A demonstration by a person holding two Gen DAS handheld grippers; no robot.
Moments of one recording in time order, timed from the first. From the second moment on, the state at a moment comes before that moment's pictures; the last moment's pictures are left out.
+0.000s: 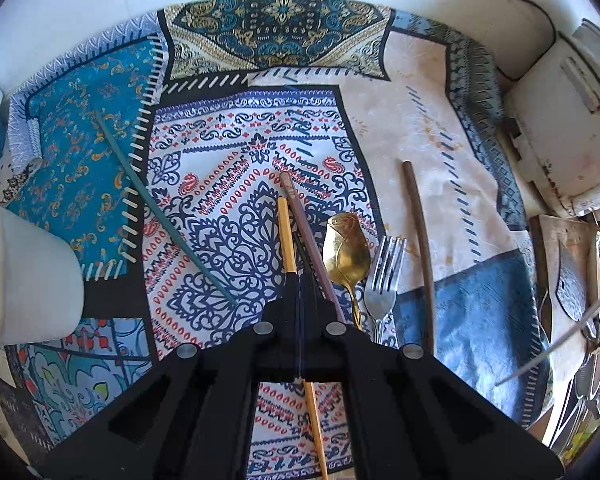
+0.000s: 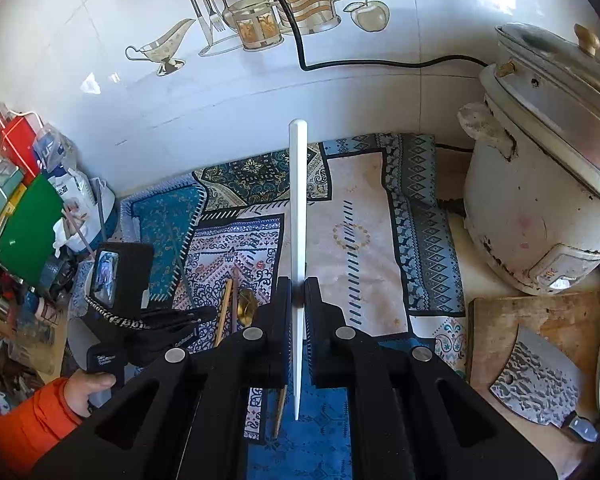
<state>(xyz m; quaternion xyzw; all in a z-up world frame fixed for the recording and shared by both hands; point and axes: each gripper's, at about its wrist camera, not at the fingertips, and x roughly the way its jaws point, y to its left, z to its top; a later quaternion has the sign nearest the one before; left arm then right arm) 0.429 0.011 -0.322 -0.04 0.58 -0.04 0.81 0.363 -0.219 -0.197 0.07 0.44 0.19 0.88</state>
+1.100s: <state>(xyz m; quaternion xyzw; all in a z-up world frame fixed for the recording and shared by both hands) 0.413 -0.033 -0.356 0.06 0.59 -0.02 0.81 0.355 -0.211 -0.192 0.06 0.44 0.19 0.88</state>
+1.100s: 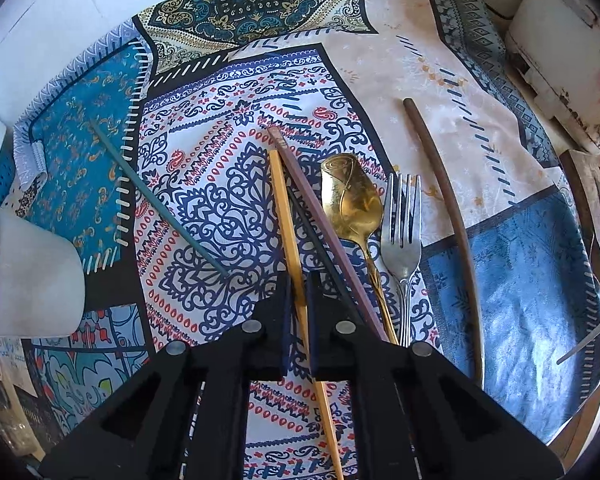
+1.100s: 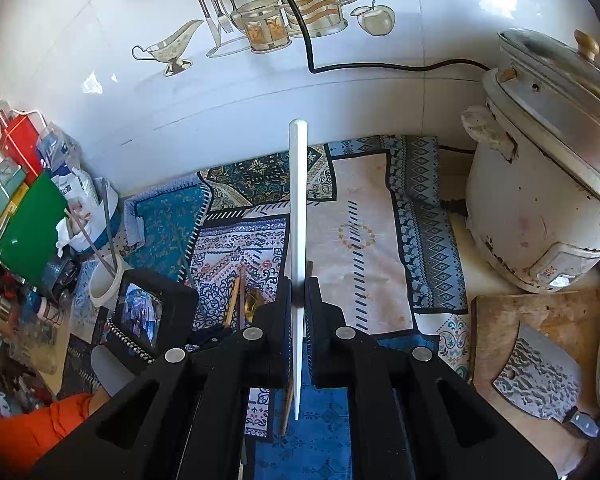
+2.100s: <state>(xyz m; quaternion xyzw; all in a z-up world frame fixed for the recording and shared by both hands) 0.333 0.100 -0.162 -0.05 0.39 -0.01 0.92 0.341 -0.107 -0.128 0.02 0.36 0.25 0.90</state>
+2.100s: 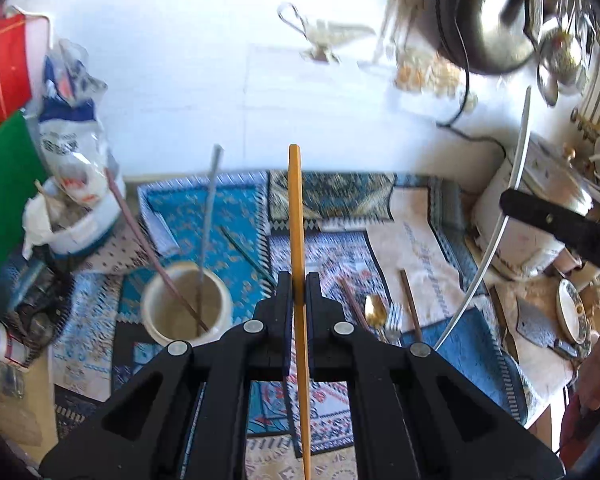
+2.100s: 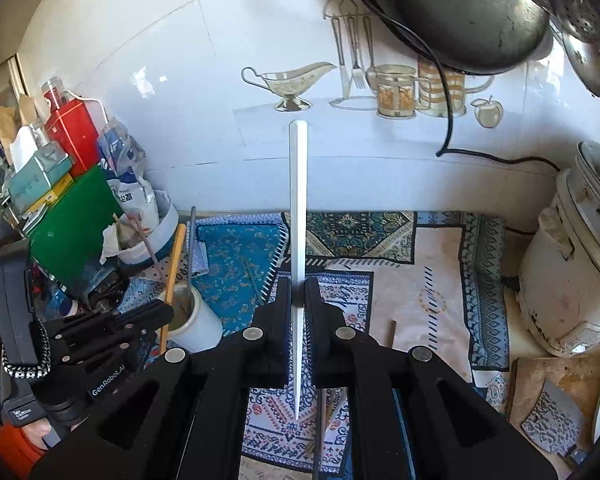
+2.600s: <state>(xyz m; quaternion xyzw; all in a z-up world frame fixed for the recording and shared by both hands) 0.347 0.190 -0.109 -0.09 0.30 0.05 0.95 0.350 -0.017 -0.106 0.01 0.34 0.31 0.89</state>
